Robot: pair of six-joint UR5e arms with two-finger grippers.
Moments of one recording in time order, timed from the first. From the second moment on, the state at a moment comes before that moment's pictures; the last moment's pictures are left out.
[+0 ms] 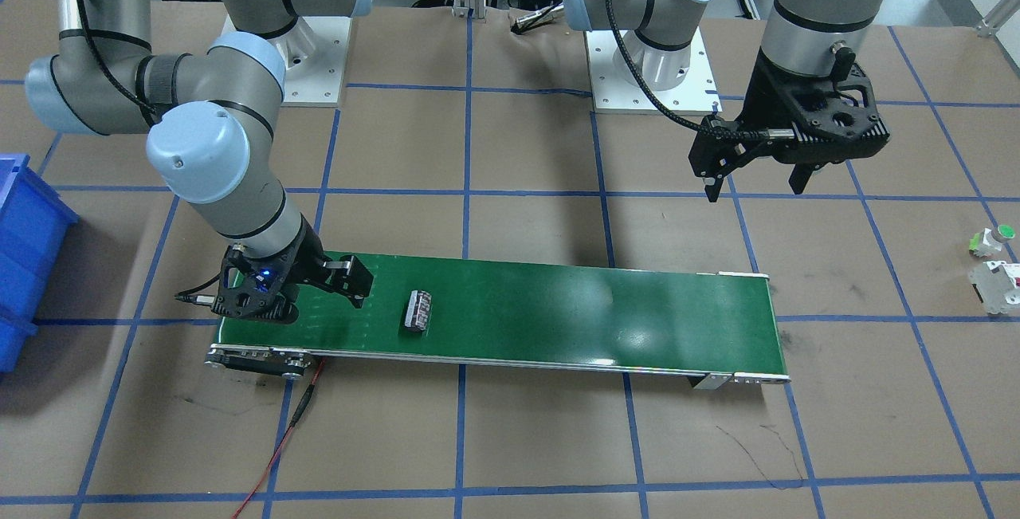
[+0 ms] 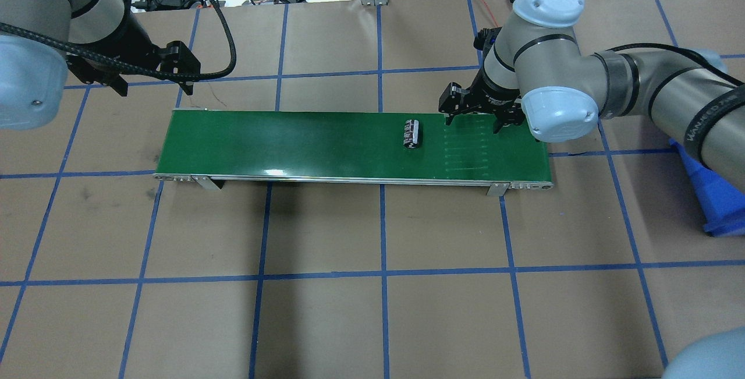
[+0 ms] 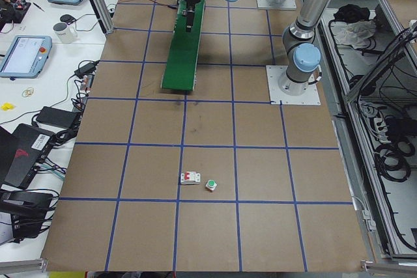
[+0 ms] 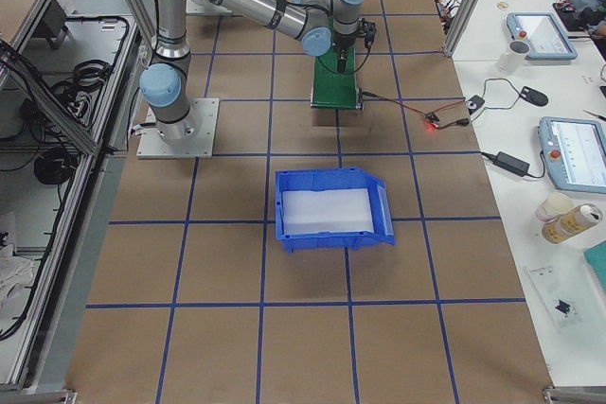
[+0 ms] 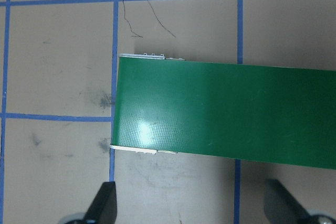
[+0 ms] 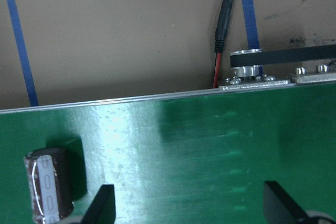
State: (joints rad) left arm -1.49 -1.54 -1.68 -1.33 1.69 0.04; right arm 1.61 -1.28 1.81 -2.15 -1.43 0.21
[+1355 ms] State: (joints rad) left arm -1.49 -1.56 -1.68 -1.45 1.68 0.01; right arm 1.64 -1.23 1.80 -2.17 -1.57 0.19
